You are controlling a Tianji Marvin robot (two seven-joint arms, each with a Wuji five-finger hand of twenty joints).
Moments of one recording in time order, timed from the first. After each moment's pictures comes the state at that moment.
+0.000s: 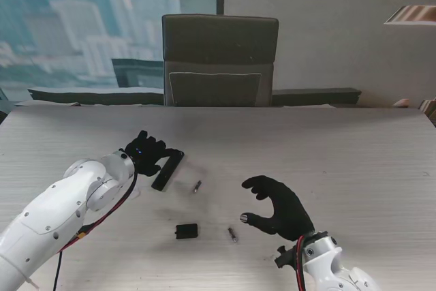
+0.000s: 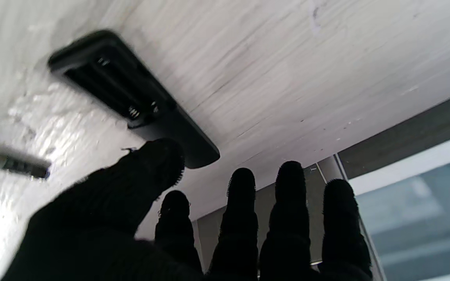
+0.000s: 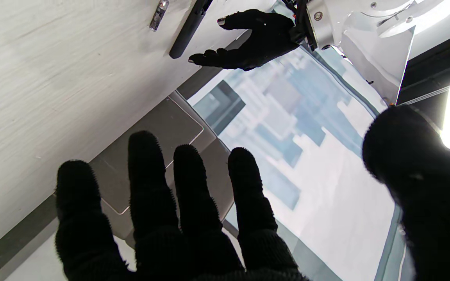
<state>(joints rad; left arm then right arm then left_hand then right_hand) 1.19 -0.99 -0.92 -1.32 1.25 -0.17 -0.15 -2.03 -1.14 1.31 -1.93 -0.53 -0.26 -0.23 0.64 -0.34 0.78 -0.03 0.20 -0.19 0.20 0.15 0.37 0.10 0.45 0.35 0.36 0.22 0.44 0.42 0.01 0.29 0.83 0.43 0.17 -0.75 1.08 -0.20 0.48 0.14 0.78 0.29 0.62 0.33 0.74 0.37 0.69 0.35 0.60 0.36 0.36 0.55 0.56 0.58</state>
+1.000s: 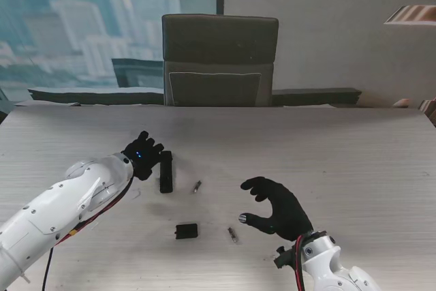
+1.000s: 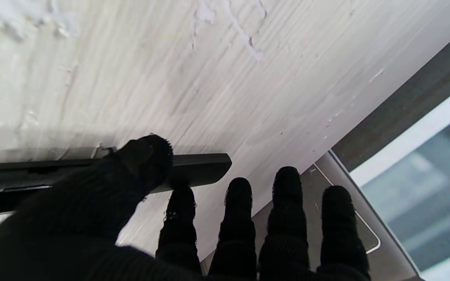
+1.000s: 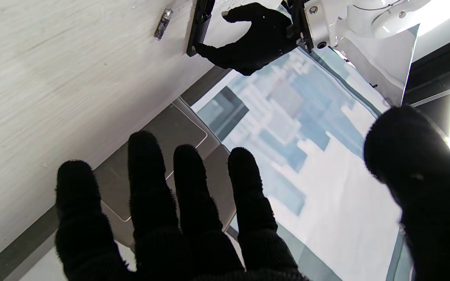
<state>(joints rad) 1.13 -0.95 -0.81 -1.27 1.44 -0.17 -0.11 -2.02 -1.14 1.31 -1.92 -0.52 -0.25 -0.21 0.53 -0.40 0.88 -0.04 0.09 -0.13 0.53 0.32 0.25 0.08 0.49 0.36 0.31 0.19 0.45 0.41 -0.04 0.26 0.81 0.42 0.17 -0.74 1.06 -0.20 0.48 0.14 0.78 0.29 0.62 0.33 0.74 0.37 0.69 0.35 0.60 0.36 0.36 0.55 0.56 0.58</state>
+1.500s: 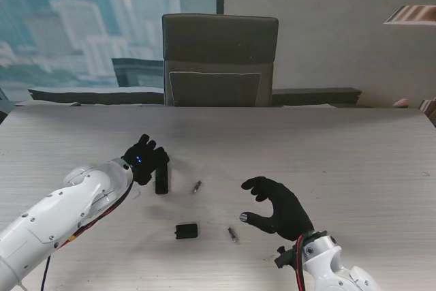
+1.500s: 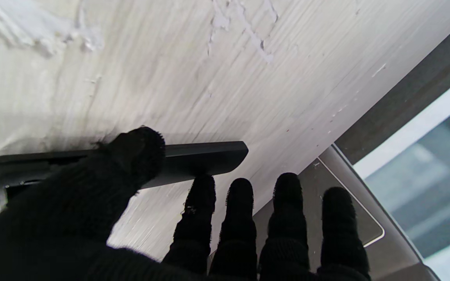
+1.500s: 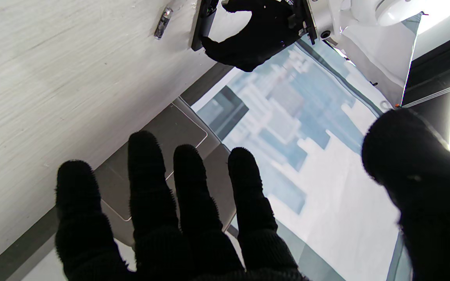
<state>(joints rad) 1.17 -0.94 -0.82 -1.30 1.49 -0.15 -0.07 -2.02 -1.14 1.31 -1.92 -0.51 -0.25 -0.21 0.51 -0.47 0.88 -0.04 0.15 0.10 0.75 0.47 0.25 0.10 0.48 0.36 0.25 0.19 0.41 0.39 -0.05 0.26 0.80 0.40 0.17 -0.72 1.06 -0.20 0.48 0.14 0.78 0.29 0.62 0.33 0.74 0.37 0.69 0.35 0.60 0.36 0.36 0.55 0.56 0.58</state>
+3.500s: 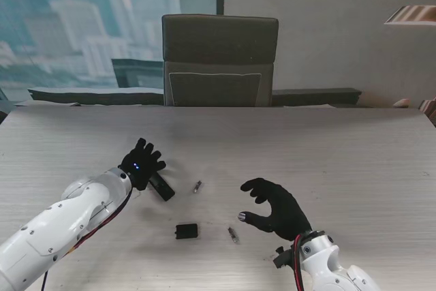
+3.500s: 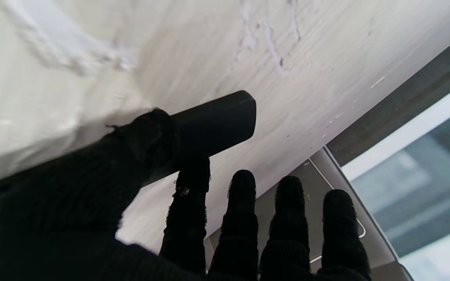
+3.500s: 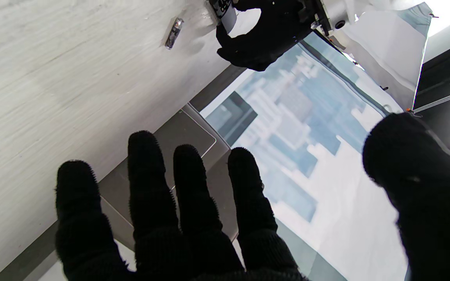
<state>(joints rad) 1.25 -0.95 -0.86 -1.30 1.48 -0.08 0.02 -2.01 -1.14 1.30 -1.91 -0.50 -0.21 -0.19 0.59 -0.61 0.93 -0.10 0.37 -0.03 0.92 0.42 0.35 0.11 0.47 0.34 0.24 0.20 0.40 0.37 -0.07 0.27 0.78 0.39 0.17 -0.68 1.02 -0.20 0.48 0.14 0.78 0.29 0.62 0.33 0.74 0.37 0.69 0.35 0.60 0.36 0.36 0.55 0.56 0.58</state>
